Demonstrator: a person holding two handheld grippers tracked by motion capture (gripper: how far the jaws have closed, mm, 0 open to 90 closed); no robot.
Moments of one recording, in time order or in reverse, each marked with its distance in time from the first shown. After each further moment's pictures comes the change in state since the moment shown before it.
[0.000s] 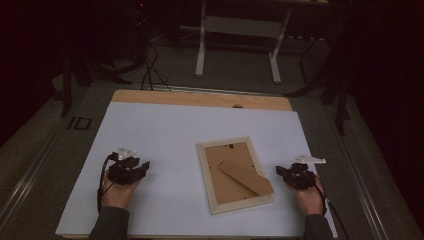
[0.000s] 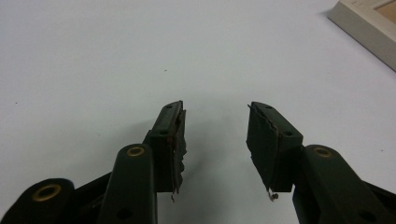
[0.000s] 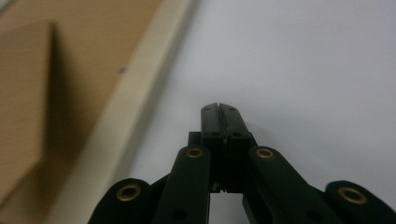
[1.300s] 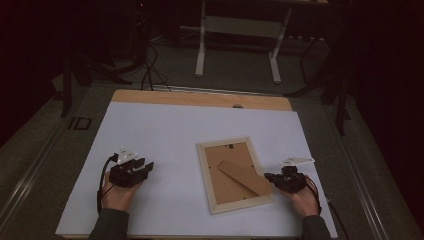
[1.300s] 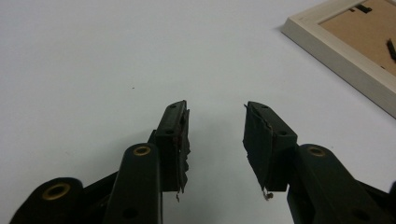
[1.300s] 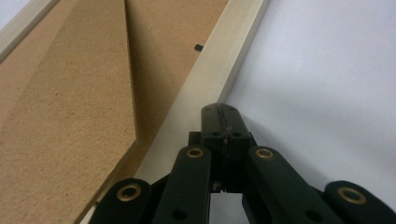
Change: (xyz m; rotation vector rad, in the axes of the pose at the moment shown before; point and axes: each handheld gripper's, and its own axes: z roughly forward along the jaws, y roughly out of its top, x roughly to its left) left arm -0.010 0.000 -0.008 -0.062 -0.090 0.042; right arm 0.019 0.000 0.010 0.077 0.159 -0.050
